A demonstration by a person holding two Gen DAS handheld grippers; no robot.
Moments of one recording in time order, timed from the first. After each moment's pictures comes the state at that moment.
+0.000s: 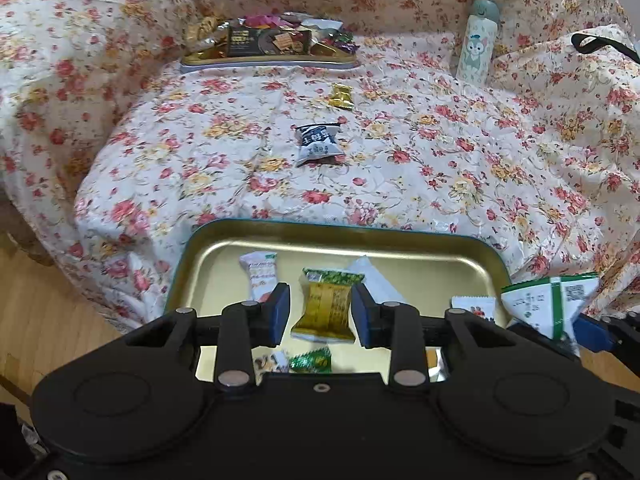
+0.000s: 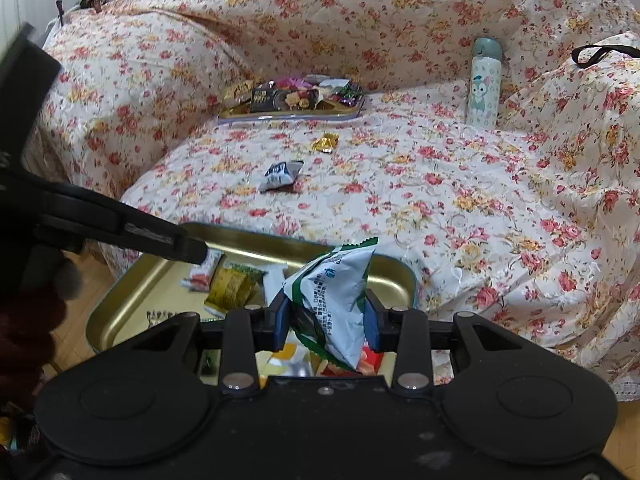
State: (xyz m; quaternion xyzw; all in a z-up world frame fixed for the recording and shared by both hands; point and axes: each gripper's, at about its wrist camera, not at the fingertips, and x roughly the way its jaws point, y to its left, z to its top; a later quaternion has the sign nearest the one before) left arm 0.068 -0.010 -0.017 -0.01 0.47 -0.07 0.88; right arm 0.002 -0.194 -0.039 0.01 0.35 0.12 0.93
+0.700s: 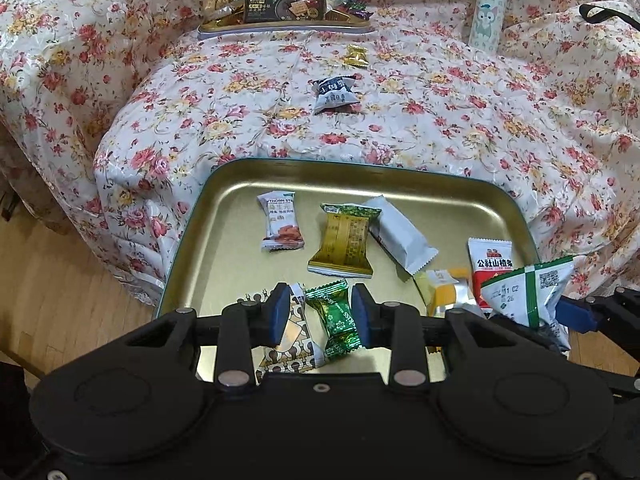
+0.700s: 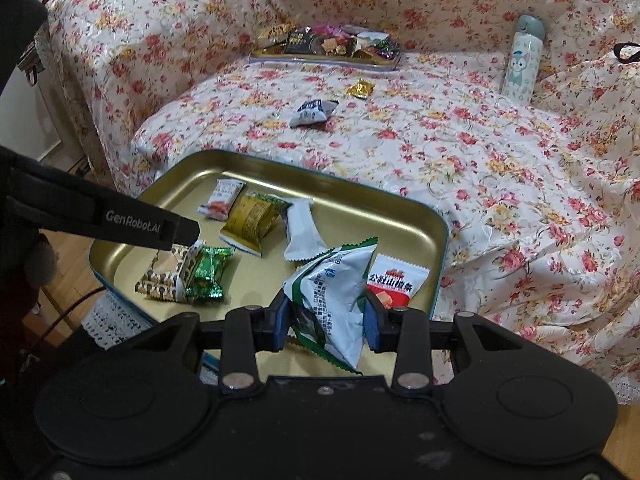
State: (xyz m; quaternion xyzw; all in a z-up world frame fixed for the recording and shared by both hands) left arm 0.038 -0.007 -0.034 0.00 0.50 -0.05 0.87; right arm -0.008 -0.177 -0.064 -0.04 0.41 0.15 0.90
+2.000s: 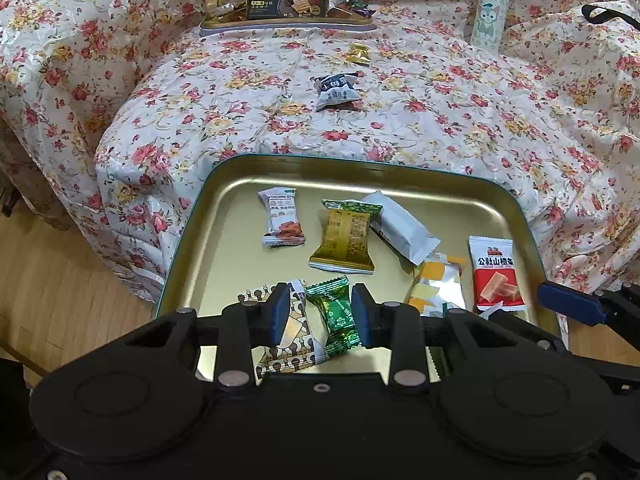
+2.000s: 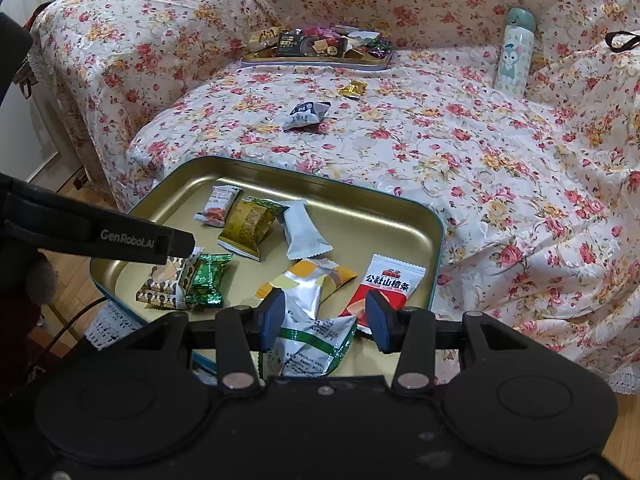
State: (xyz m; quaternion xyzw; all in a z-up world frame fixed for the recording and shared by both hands) left arm 0.037 -0.006 -0.034 0.00 0.50 -0.05 0.86; right arm -0.007 -0.180 -0.062 -0.02 0.41 0.14 0.90
